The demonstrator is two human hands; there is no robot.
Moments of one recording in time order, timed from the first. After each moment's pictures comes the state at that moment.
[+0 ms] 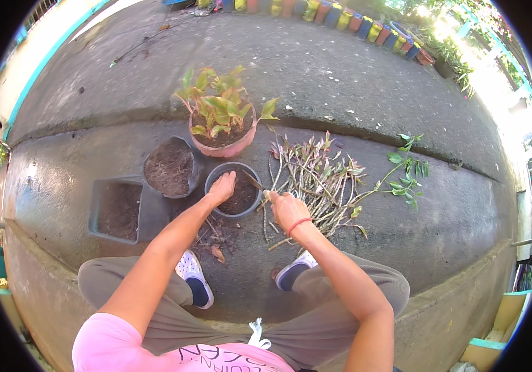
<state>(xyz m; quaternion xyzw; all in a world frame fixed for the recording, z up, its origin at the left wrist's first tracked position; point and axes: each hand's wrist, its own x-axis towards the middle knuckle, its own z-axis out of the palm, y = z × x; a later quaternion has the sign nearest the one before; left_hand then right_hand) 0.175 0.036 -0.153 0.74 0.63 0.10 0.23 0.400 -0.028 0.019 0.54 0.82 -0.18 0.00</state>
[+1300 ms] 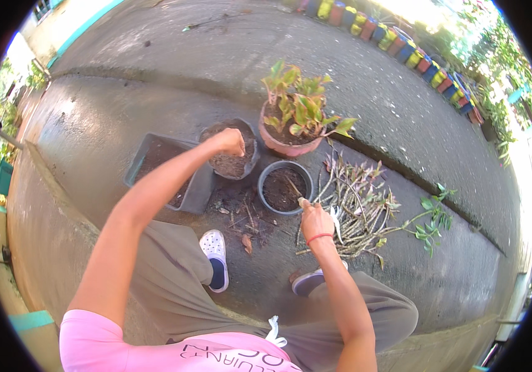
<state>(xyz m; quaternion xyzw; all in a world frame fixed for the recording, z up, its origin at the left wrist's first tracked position) 0.021 0.053 -0.002 0.77 0.60 -0.09 0.19 0.331 -0.051 0.014 0.55 0.83 -0.09 0.06</state>
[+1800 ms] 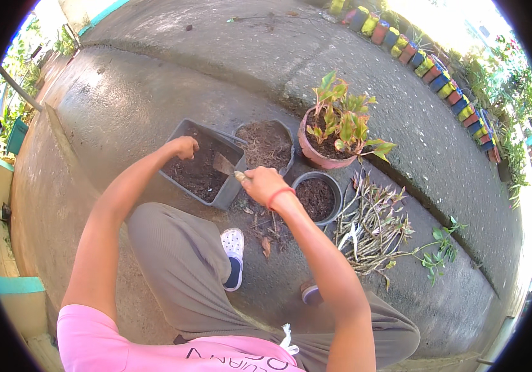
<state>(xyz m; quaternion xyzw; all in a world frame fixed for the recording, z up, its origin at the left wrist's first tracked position) -0.188 -0.075 -0.040 0.59 0.73 -0.20 0.27 0.133 -0.042 0.083 0.34 0.86 -0.37 0.05</state>
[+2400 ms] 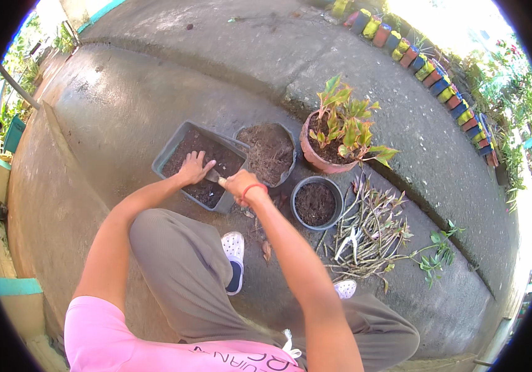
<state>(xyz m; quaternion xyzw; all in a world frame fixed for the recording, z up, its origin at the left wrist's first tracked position) -0.135 -0.121 -0.094 0.53 0.83 0.08 0.15 0.064 -0.052 0.023 0.45 0.69 -0.55 0.12</state>
